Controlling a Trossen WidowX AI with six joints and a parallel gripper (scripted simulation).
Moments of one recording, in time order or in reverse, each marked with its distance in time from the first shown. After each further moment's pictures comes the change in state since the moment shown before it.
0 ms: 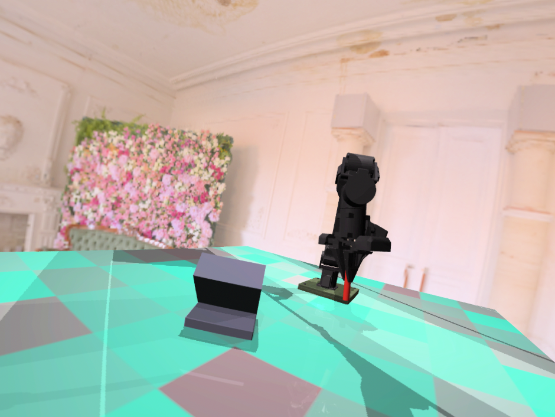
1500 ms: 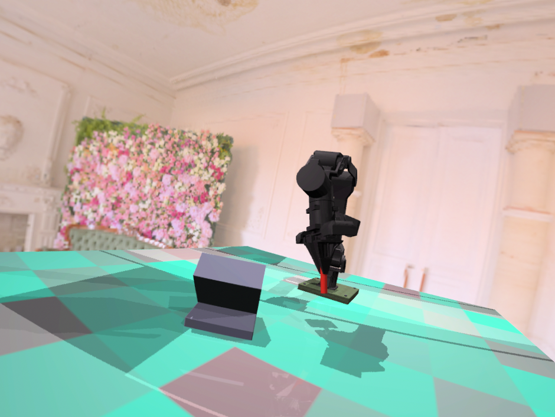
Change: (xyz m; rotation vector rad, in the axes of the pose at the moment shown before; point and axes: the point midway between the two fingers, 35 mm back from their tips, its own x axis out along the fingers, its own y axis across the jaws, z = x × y) arm -0.012 0.025 -0.052 0.094 -0.031 -0.155
